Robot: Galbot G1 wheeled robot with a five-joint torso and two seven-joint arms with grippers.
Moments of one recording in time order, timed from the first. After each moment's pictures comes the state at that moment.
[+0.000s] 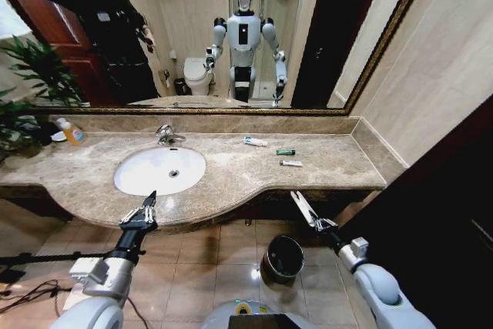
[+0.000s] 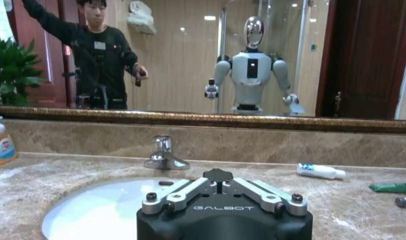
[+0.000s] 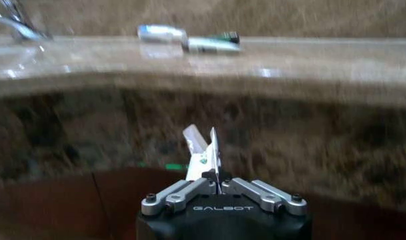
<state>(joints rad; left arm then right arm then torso) 1.83 -1.36 -0.81 -2.47 -0.37 0.17 0.05 -1.52 1.11 0.61 1.64 0.39 0.08 -0.26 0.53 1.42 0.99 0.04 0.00</state>
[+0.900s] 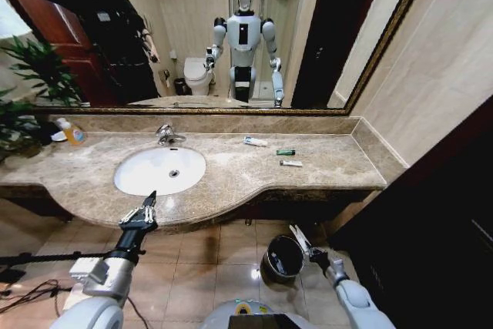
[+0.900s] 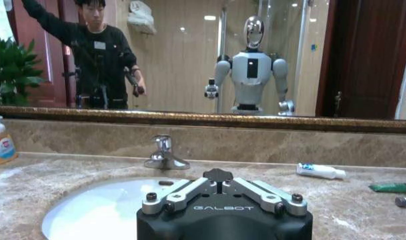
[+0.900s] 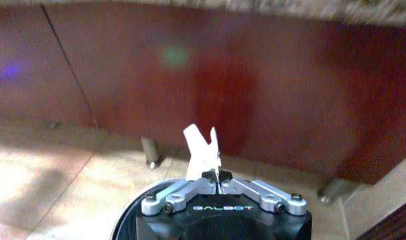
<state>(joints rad) 1.83 -1.36 -0.81 -2.47 -0.37 0.17 0.05 -1.30 1.27 0.55 1.08 0.13 0.14 -0.29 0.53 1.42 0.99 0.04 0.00</state>
